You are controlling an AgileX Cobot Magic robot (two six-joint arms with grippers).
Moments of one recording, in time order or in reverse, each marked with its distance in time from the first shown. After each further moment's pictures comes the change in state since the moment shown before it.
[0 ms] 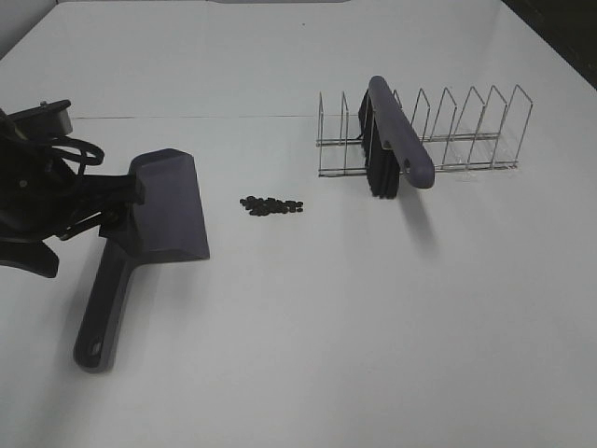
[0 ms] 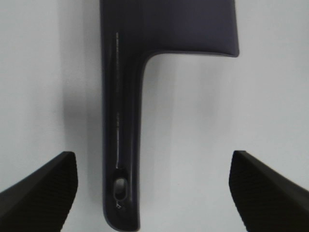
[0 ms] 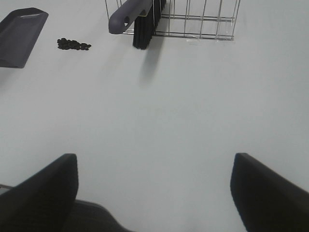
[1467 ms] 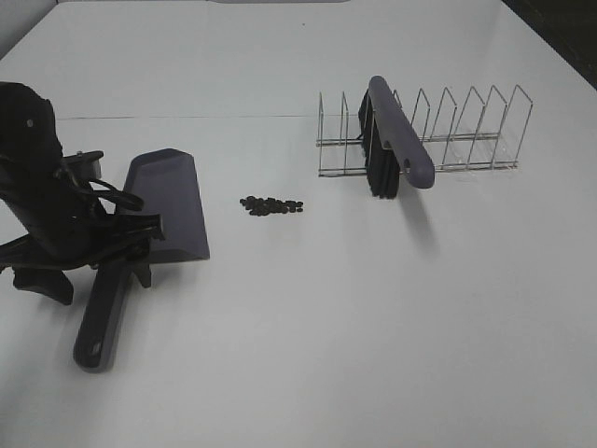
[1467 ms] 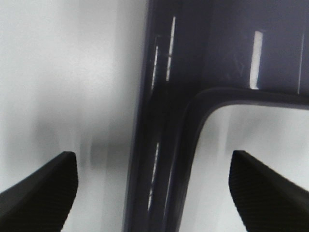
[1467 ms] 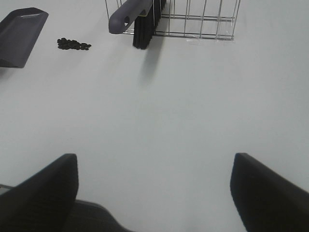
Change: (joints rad) left arm 0.000 0.268 -0.085 0.108 -0.057 -0.129; right arm 0.000 0.000 0.000 0.000 0.000 0.000
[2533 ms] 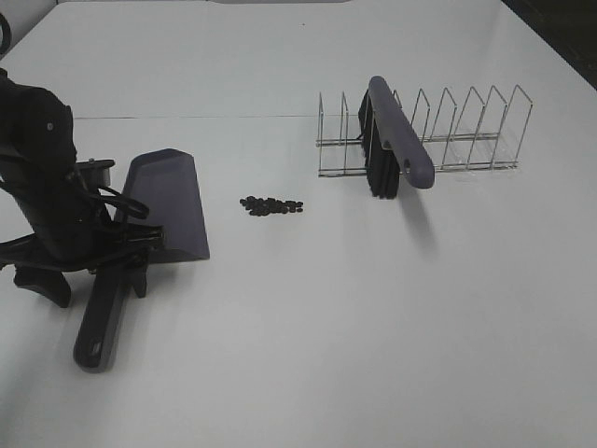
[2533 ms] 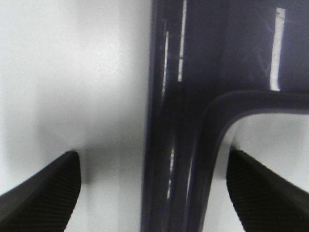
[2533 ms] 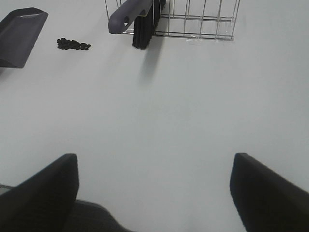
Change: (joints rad) left arm 0.000 0.070 -0.060 0.055 0.078 0.014; right arm 0.000 0.000 0.000 -0.001 0.000 0.000
